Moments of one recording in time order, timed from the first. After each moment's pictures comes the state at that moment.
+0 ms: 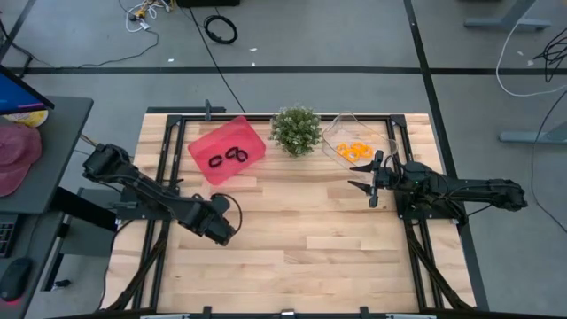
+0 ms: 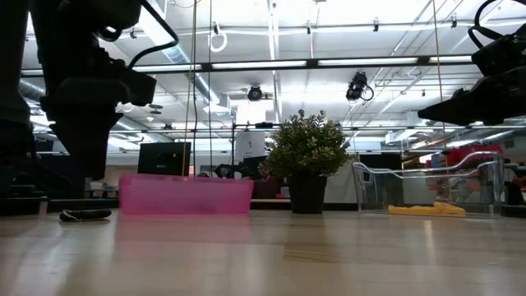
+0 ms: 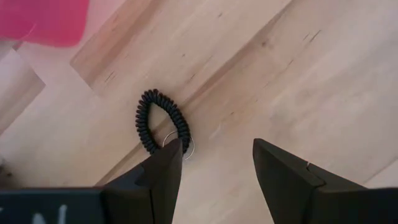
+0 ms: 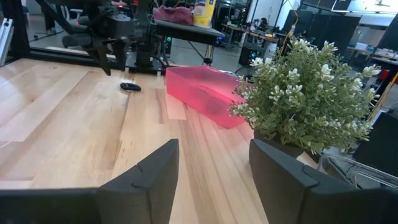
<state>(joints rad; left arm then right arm) -0.49 1.47 0.87 -0.94 -0.32 -1.30 -0.13 0.20 0.02 0.08 0.07 -0.19</state>
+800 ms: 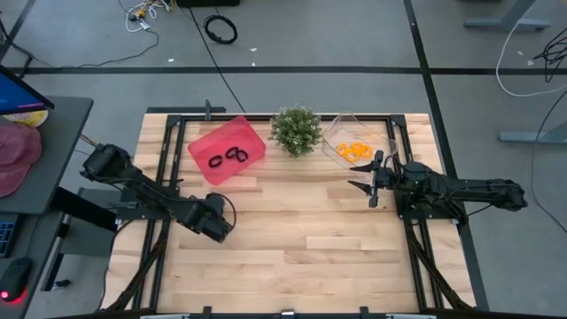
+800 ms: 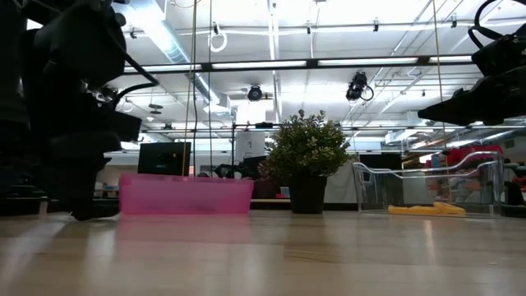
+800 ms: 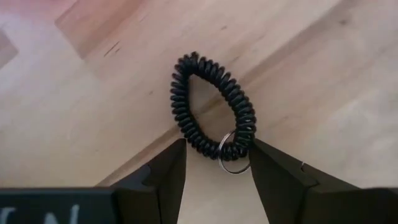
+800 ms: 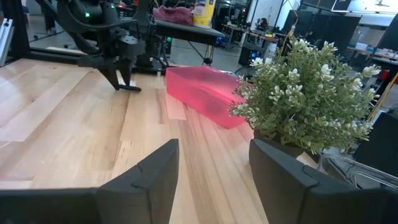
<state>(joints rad) -0.48 1.47 0.67 -0.73 -0.31 -1.39 -0.13 0.20 0.02 0.08 0.07 -0.19</state>
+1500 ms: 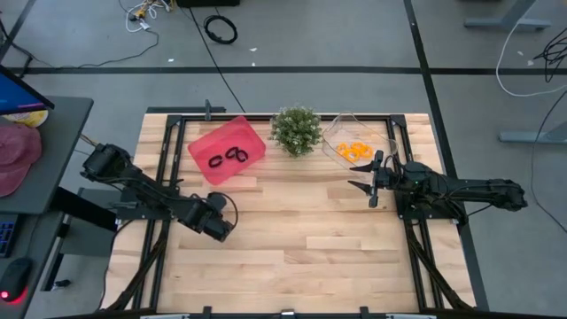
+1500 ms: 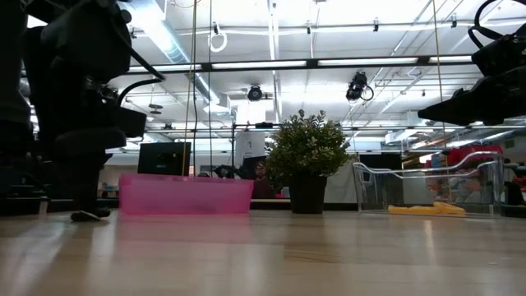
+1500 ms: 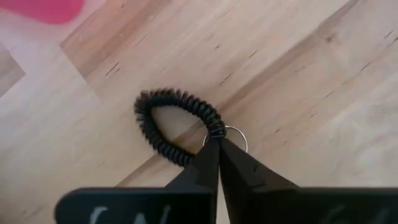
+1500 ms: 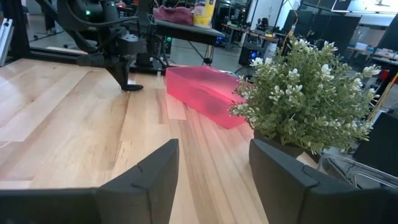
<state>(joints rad) -0.47 1.47 0.68 -0.74 -0.34 -1.34 -0.13 0.20 0.02 0.08 0.07 -0.19</state>
